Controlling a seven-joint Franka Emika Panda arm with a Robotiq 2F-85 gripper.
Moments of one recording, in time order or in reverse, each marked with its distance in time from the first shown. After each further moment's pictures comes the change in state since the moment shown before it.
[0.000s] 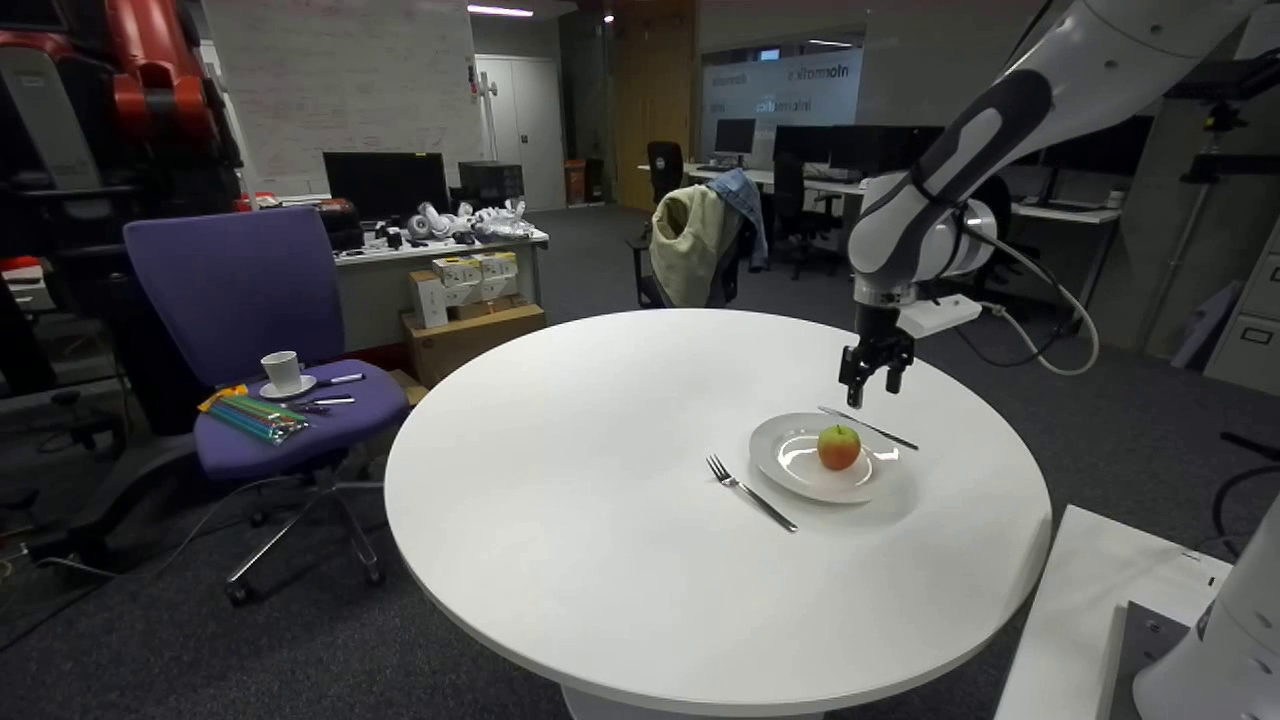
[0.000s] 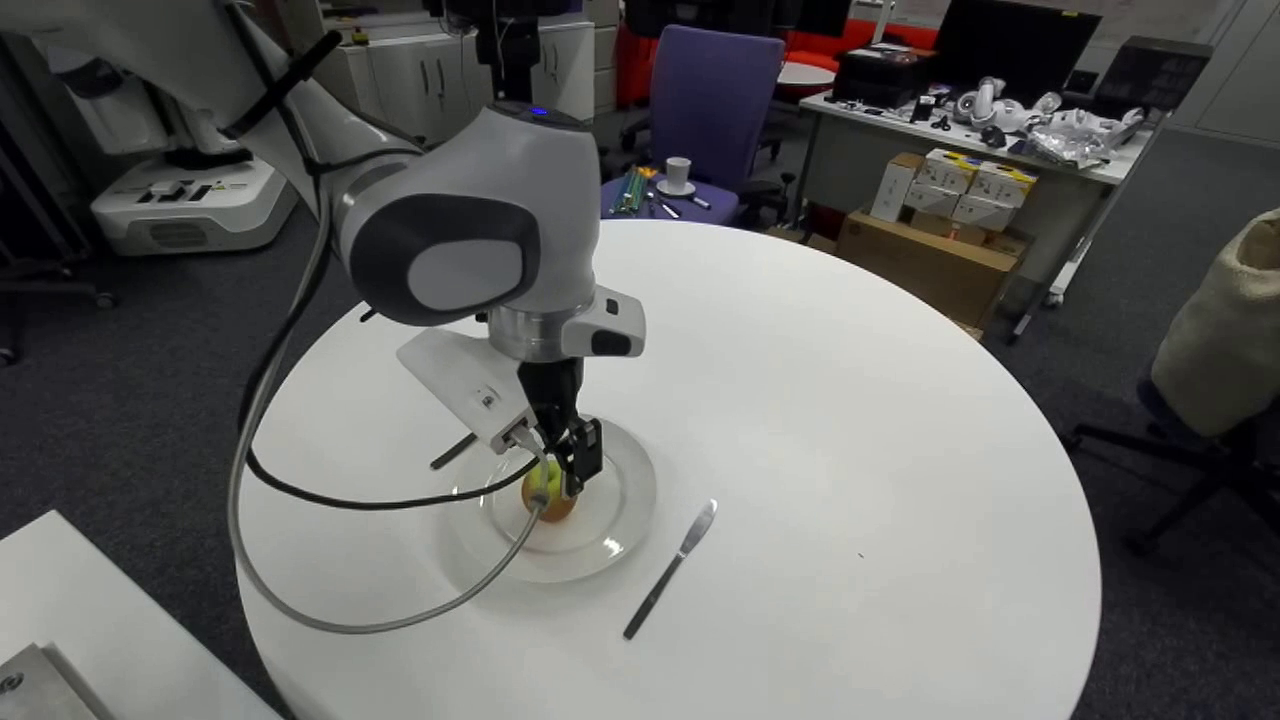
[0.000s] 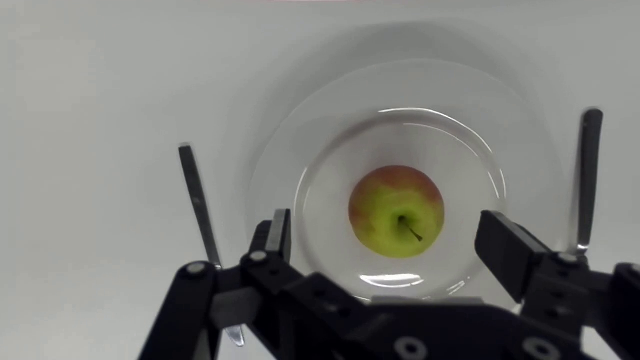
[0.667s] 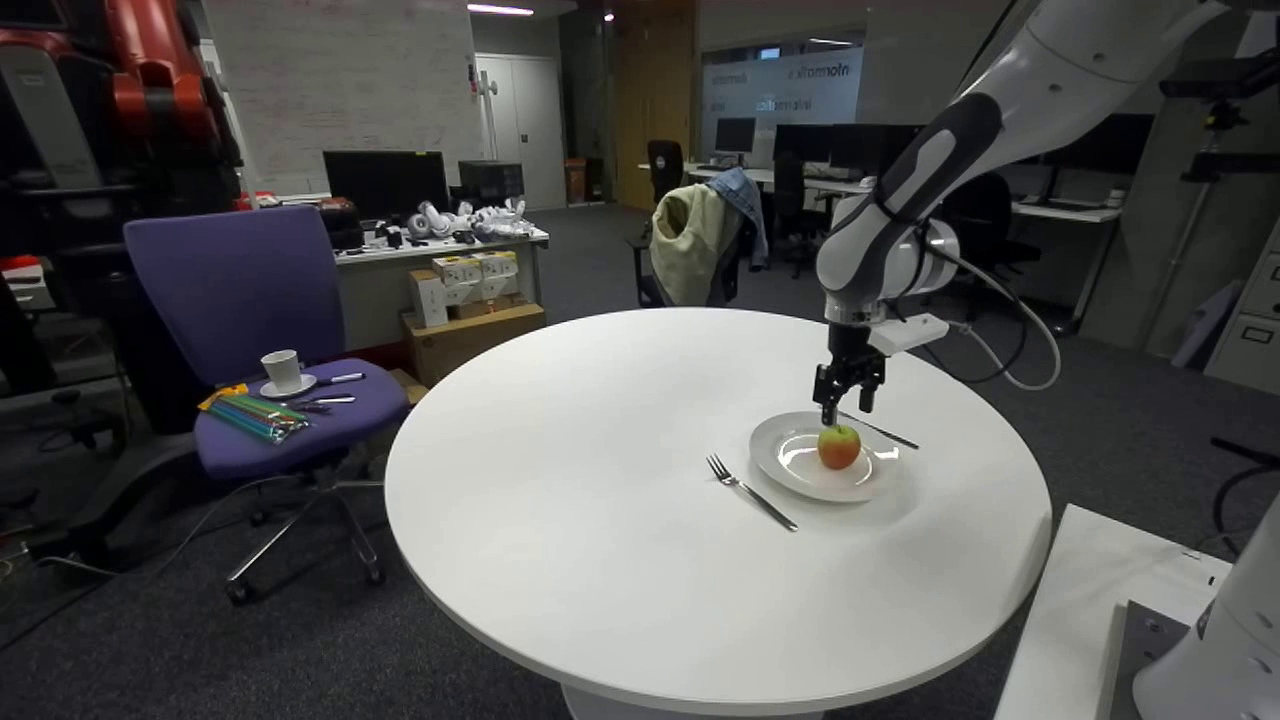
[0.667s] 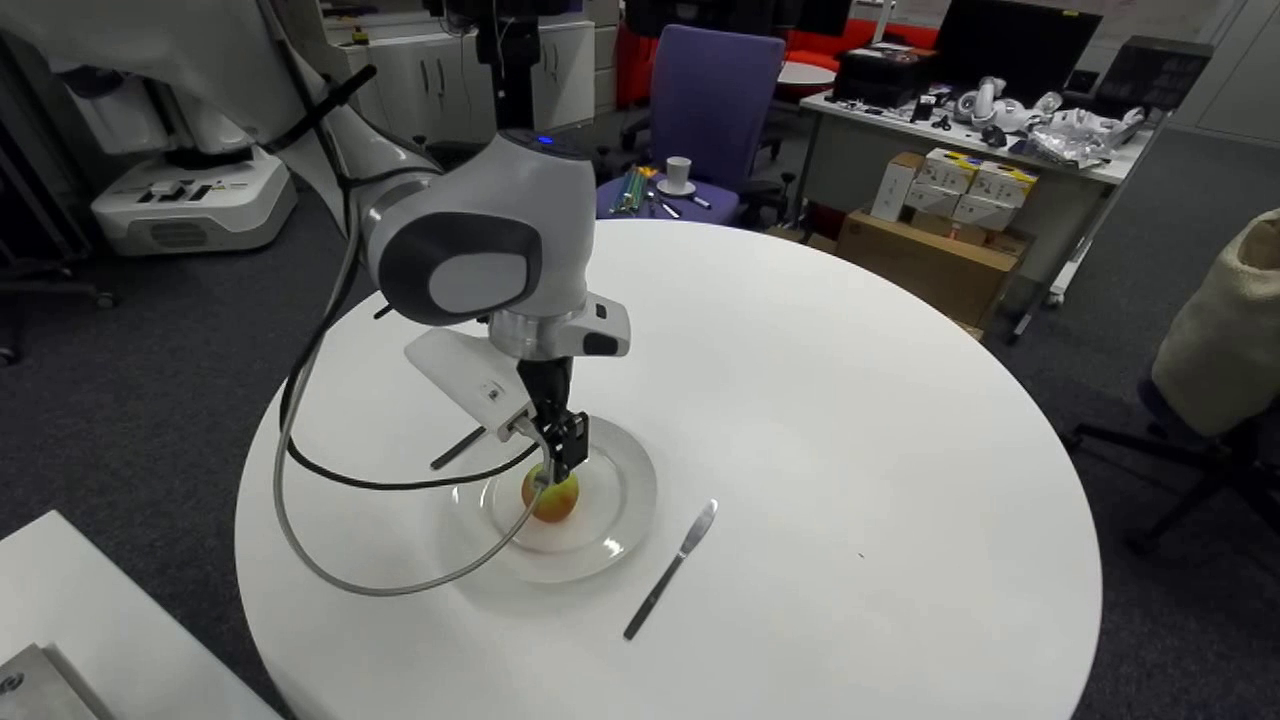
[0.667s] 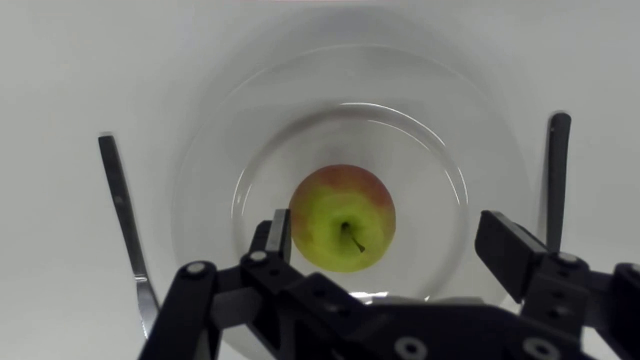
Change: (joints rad) arm 0.010 0.102 0.063 0.054 0.063 0.000 -0.023
